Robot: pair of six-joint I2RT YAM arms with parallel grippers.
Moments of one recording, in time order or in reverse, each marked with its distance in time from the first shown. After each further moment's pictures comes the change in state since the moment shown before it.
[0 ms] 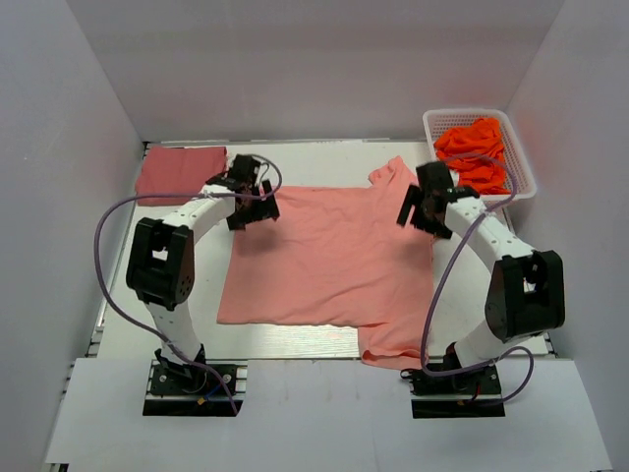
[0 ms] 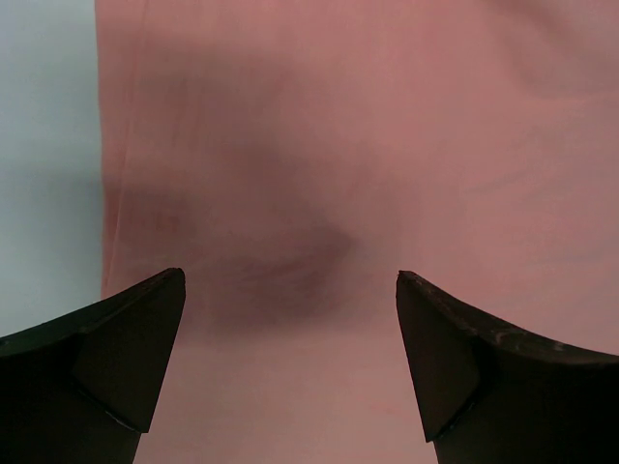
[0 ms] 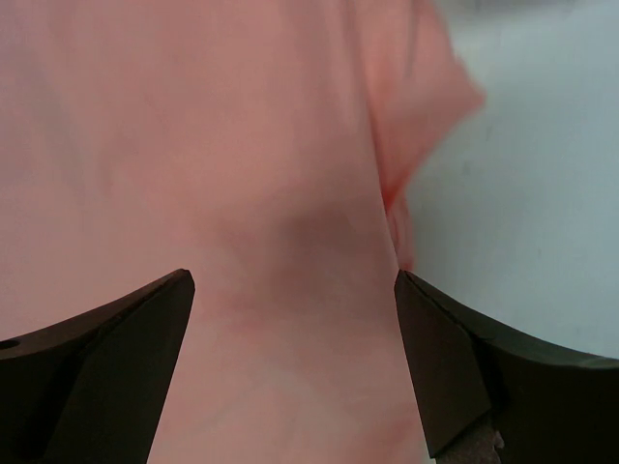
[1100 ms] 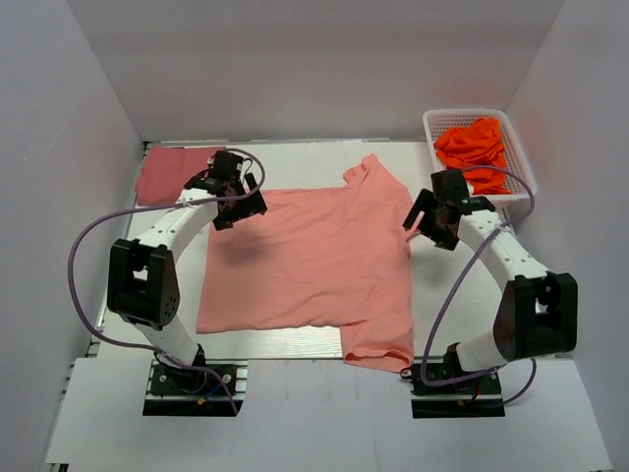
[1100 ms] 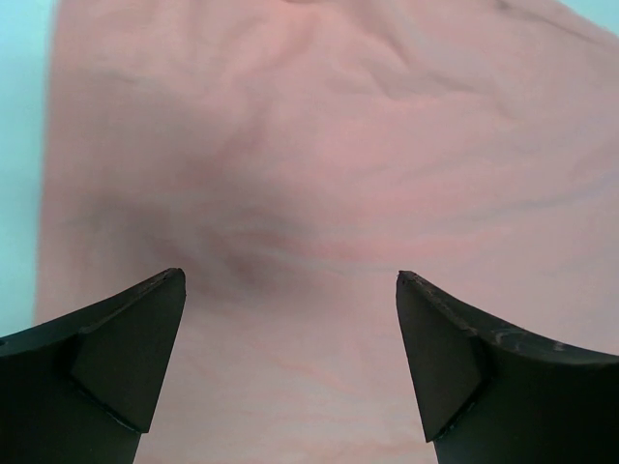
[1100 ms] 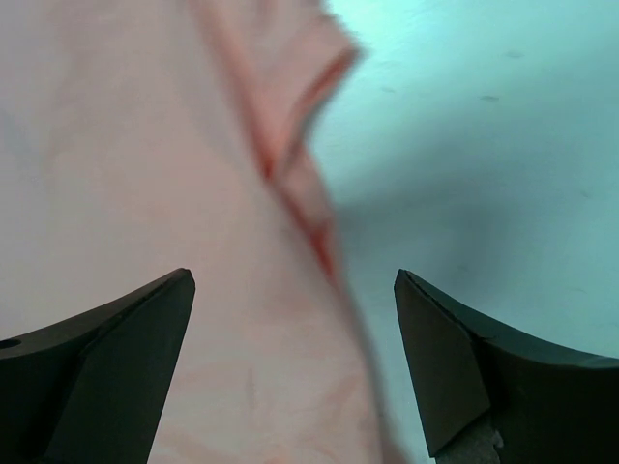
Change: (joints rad) left arm 0.051 -0.163 -0.057 -0.096 -0.039 -0.062; right arm -0.037 -0.157 -0.161 0.024 -0.161 0.108
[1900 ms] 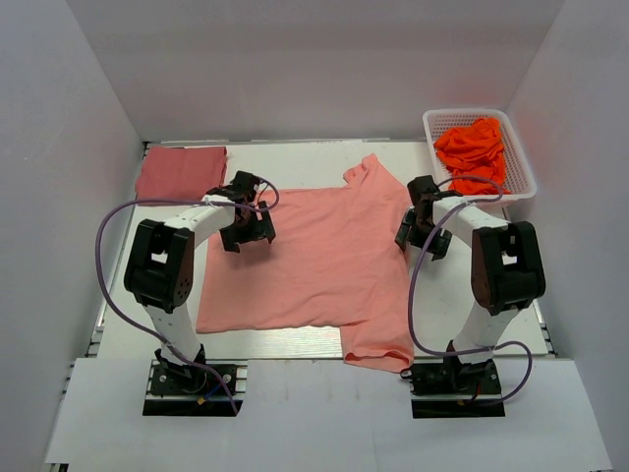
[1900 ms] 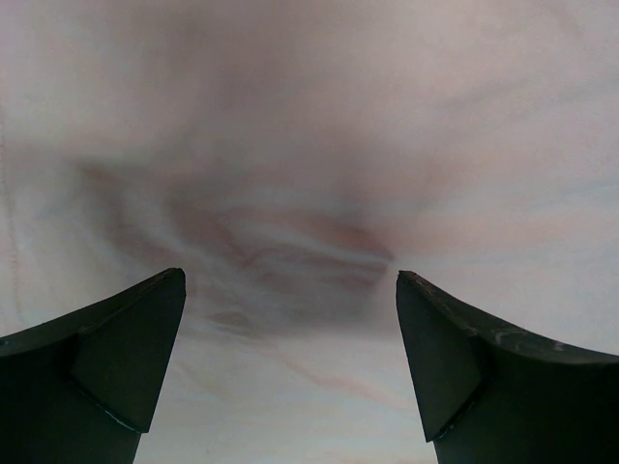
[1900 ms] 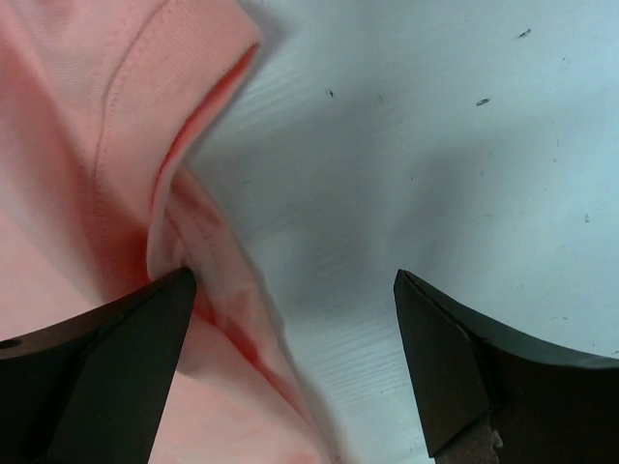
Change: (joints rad) left arm -0.056 0.152 -0.089 0.025 0.042 0.027; right arm 0.003 0.338 0.069 -0.069 0.136 -0.029
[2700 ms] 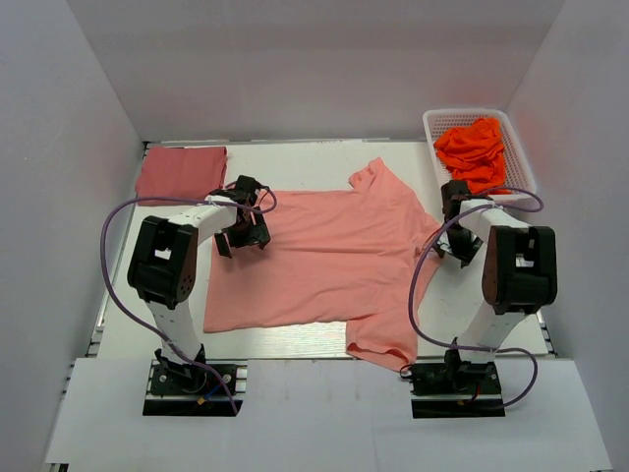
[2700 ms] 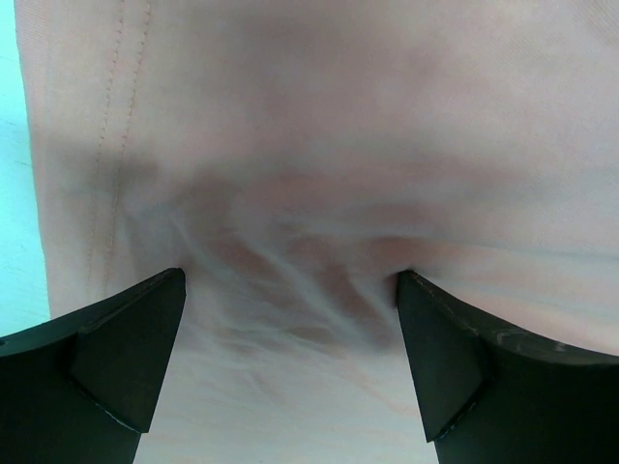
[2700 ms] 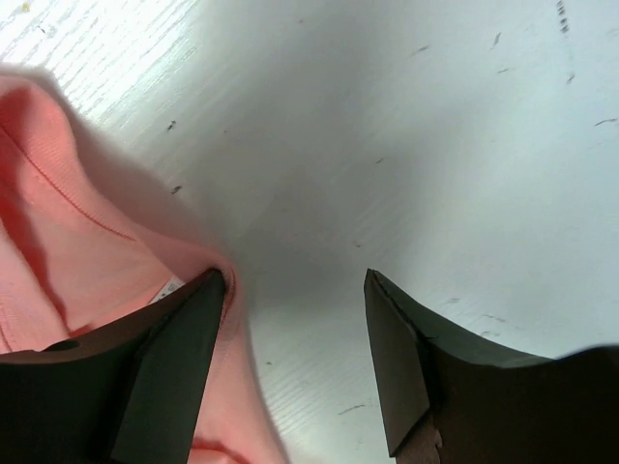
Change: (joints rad) left arm 0.006 0.038 -0.004 -0.051 -0.136 -0.037; right arm -0.198 -0.009 -0.047 -0.035 0.149 0.047
